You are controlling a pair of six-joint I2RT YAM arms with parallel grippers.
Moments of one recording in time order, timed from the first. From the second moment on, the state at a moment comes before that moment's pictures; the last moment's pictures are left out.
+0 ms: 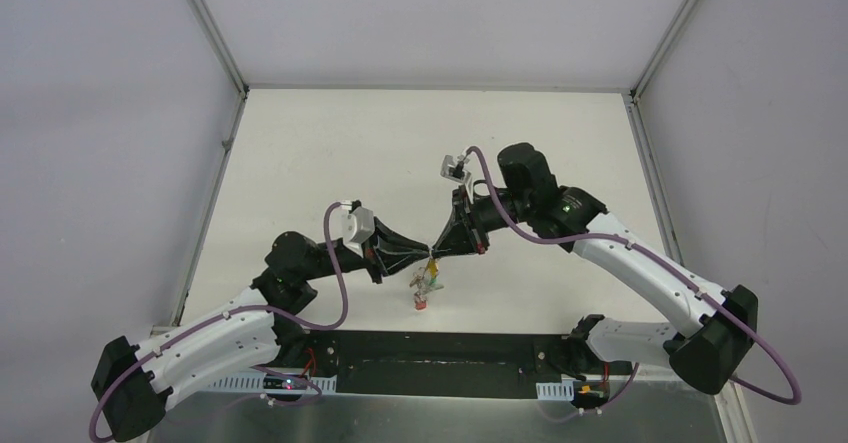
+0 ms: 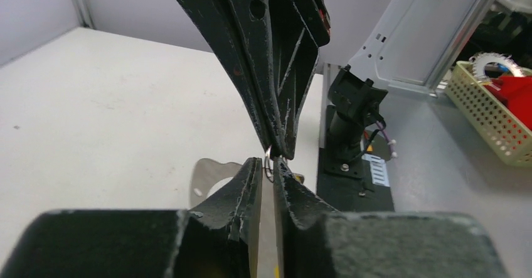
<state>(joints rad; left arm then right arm) -0.83 0.68 0.36 0.63 0.52 -0.29 0.77 1.19 1.07 -0.41 -0.93 0.16</state>
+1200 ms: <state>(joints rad) -0.84 0.87 0.62 0.21 0.75 -0.07 0.90 1.37 1.43 -1.05 -0.67 -0.16</state>
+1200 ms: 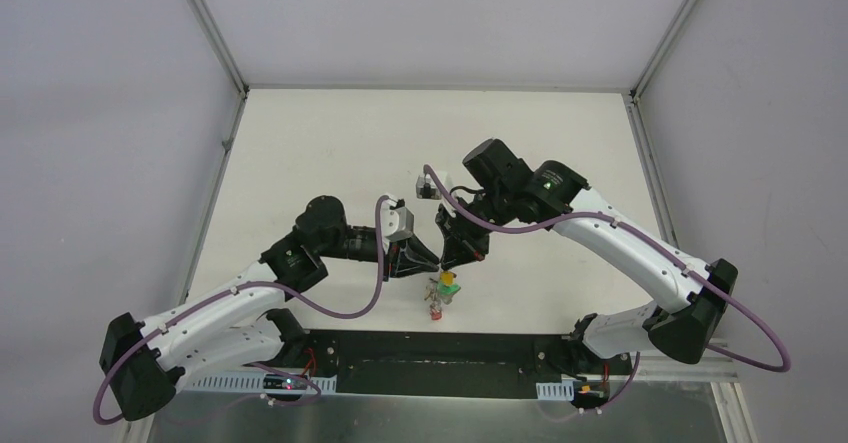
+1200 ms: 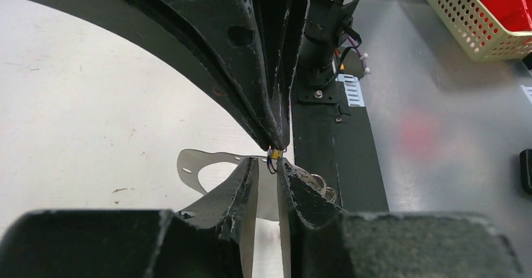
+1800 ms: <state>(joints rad) -0.85 0.91 0.62 0.23 0.76 -0.09 0.91 1.37 1.43 -1.05 -0.66 -0.16</state>
